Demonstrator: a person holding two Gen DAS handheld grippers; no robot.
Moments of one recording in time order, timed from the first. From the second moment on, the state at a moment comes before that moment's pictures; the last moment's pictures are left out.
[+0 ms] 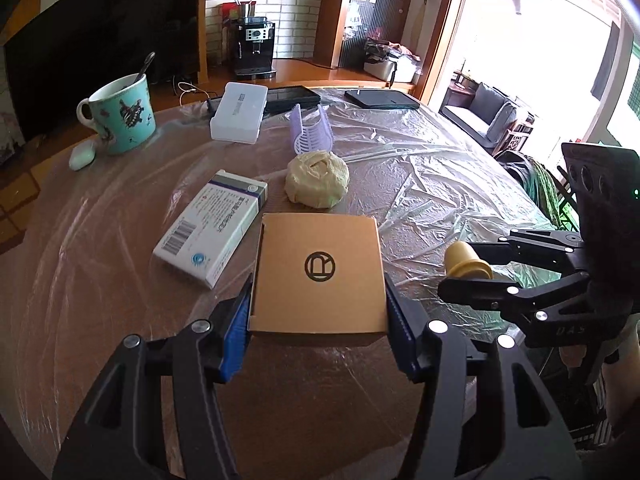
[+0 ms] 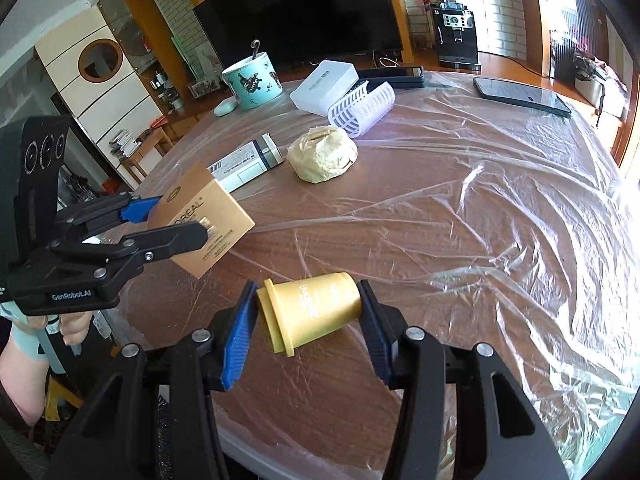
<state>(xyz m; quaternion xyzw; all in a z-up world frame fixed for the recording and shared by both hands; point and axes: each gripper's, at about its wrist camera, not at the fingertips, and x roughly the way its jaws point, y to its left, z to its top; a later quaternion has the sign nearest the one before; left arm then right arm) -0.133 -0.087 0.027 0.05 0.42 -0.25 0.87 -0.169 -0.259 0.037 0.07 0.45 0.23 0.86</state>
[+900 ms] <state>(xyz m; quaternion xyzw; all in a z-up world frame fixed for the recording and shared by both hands) -0.181 -0.063 0.044 0.02 0.40 -0.25 0.88 -0.203 -0.255 0.062 0.07 0.43 0.25 0.87</state>
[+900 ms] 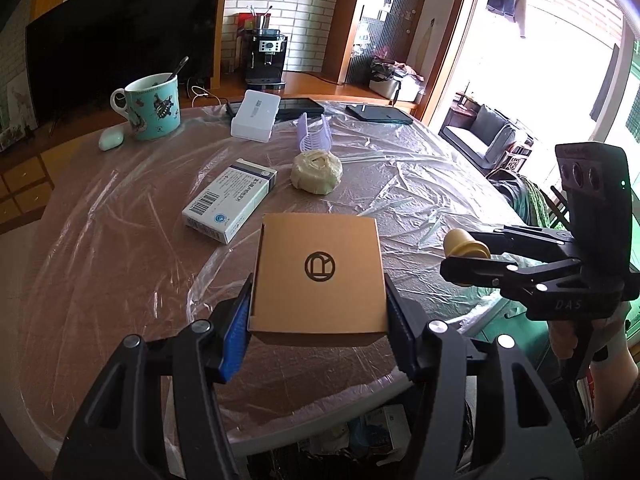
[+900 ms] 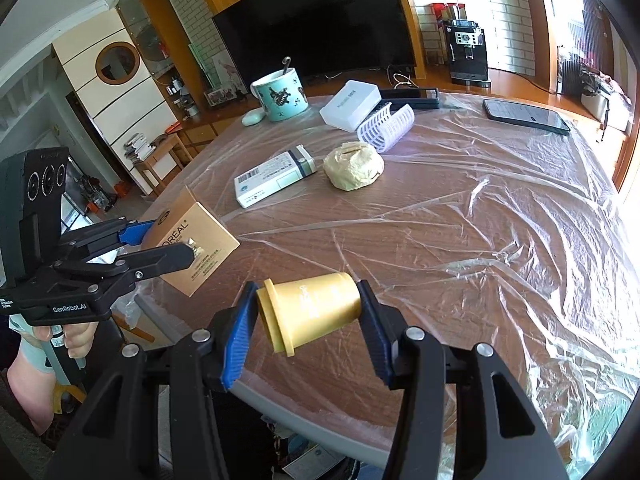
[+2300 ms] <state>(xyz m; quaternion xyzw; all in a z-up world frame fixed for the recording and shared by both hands) -0.260 -0.062 0.035 0.04 0.42 -0.29 0.86 -0.281 -0.243 0.058 0.04 0.44 0.32 0.84</state>
